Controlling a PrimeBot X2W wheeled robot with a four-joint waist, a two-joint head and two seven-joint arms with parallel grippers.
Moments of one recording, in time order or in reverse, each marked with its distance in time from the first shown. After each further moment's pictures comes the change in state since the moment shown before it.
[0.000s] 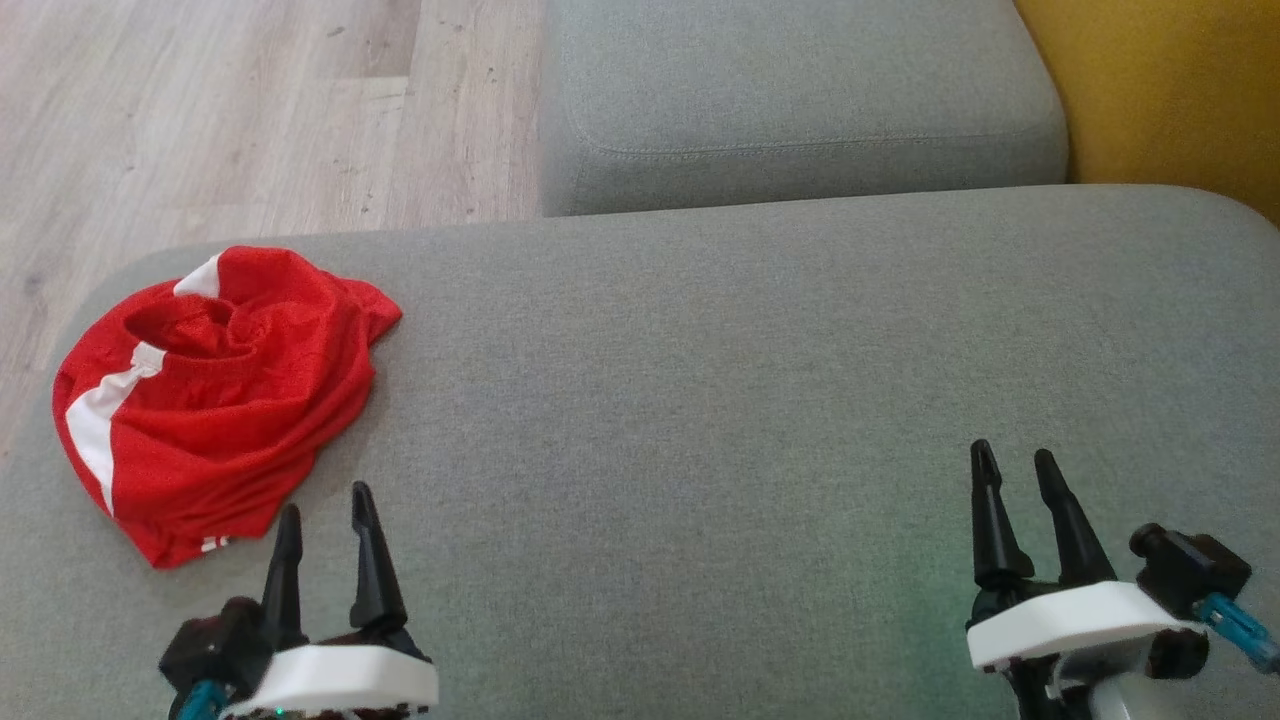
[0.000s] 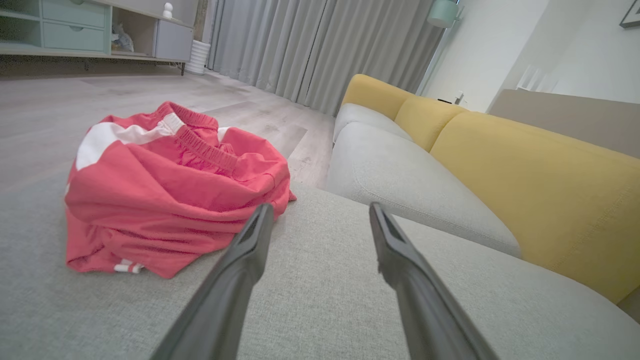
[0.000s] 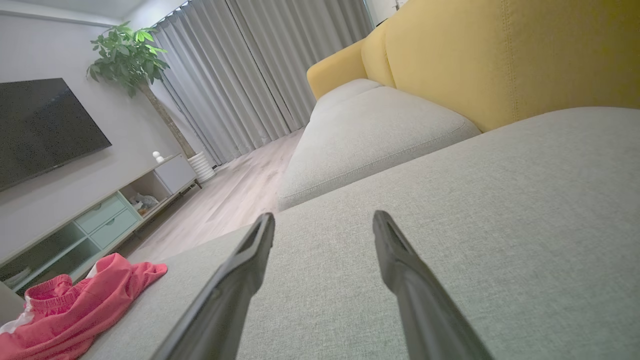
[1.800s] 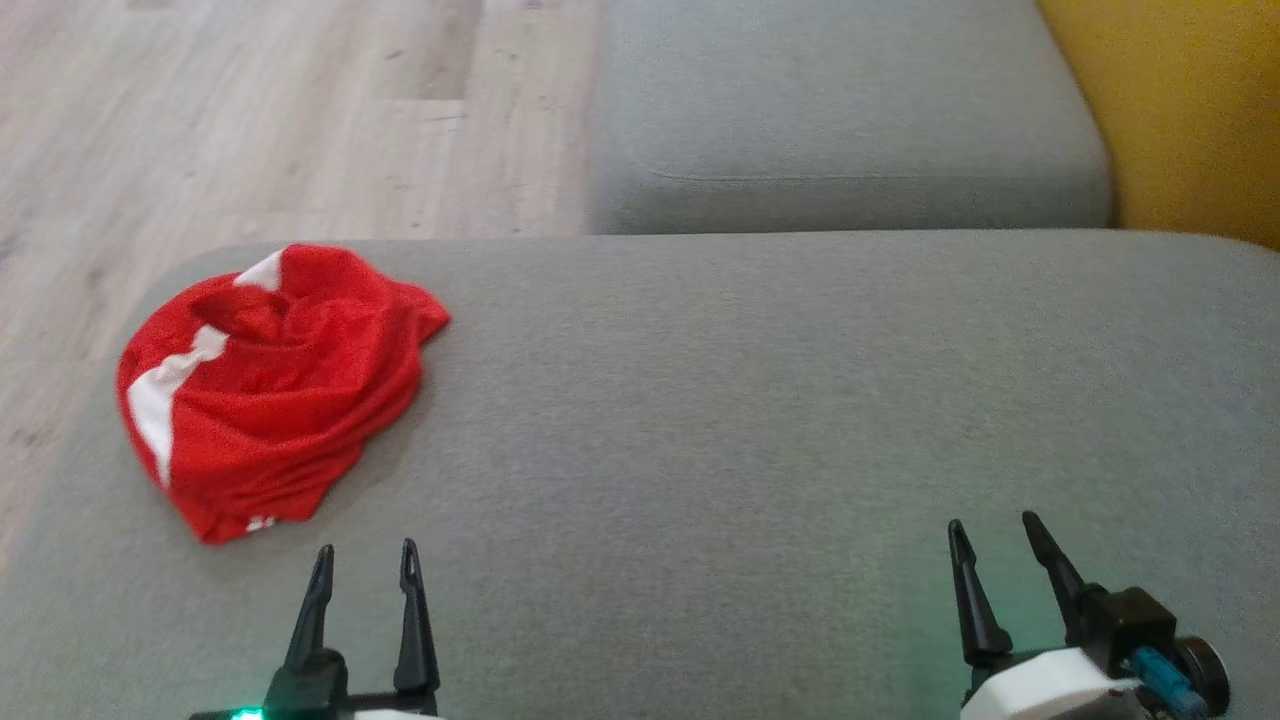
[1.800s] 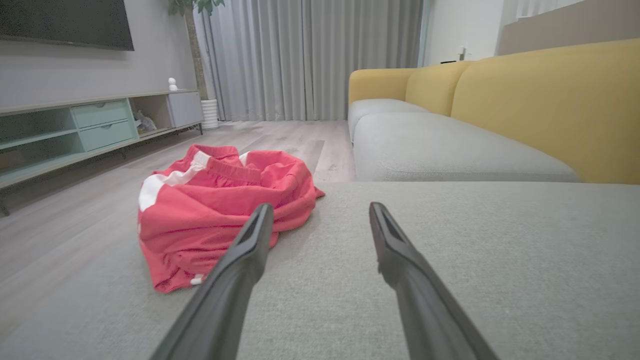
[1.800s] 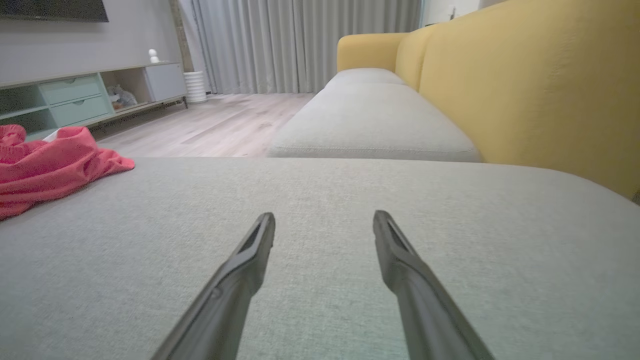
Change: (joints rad) left arm 0.055 0.005 -0.044 0.071 0.364 0.081 -0.093; right arm 0.043 -0.001 -0.033 0.113 -0.424 0.000 -0.092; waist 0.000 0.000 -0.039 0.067
